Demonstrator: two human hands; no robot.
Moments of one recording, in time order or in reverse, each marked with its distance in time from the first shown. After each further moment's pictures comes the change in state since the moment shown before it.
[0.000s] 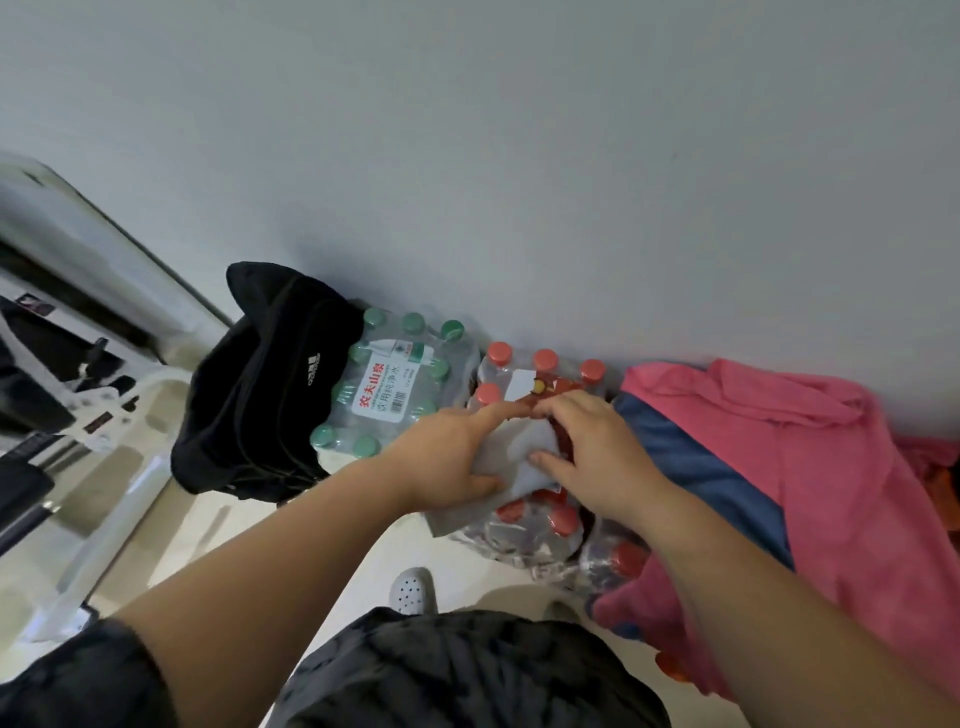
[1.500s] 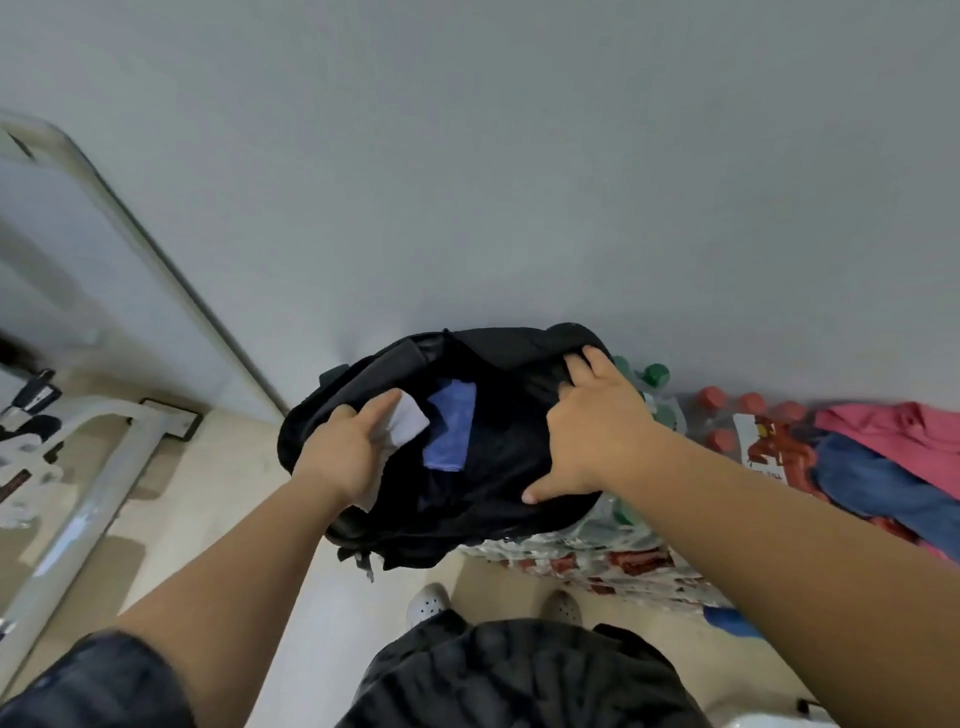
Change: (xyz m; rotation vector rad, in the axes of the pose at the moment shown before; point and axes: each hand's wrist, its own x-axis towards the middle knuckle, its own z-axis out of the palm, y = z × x) left_hand -0.073 -0.456 -0.015 -0.283 0.191 -0.299; right_hand 0.225 -0.302 0.129 -1.117 -0.695 0.262
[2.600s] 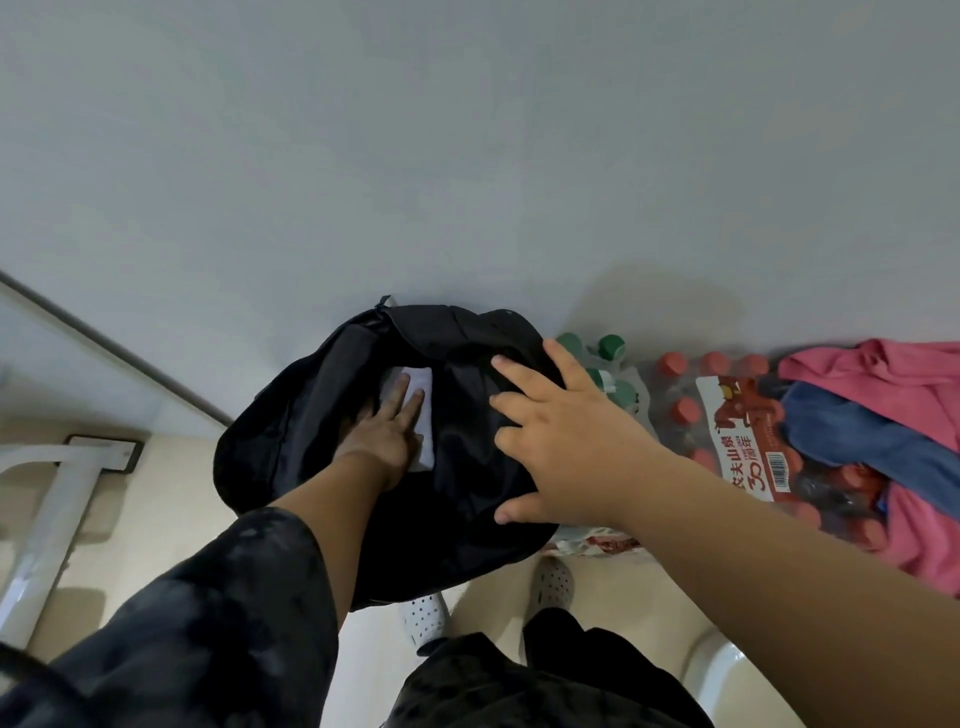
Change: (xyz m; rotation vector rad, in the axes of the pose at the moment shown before) left_hand 0.082 0.069 0.078 0.301 -0.393 0.099; right_hand -0.014 0.021 0.038 0.221 0.374 -0.204
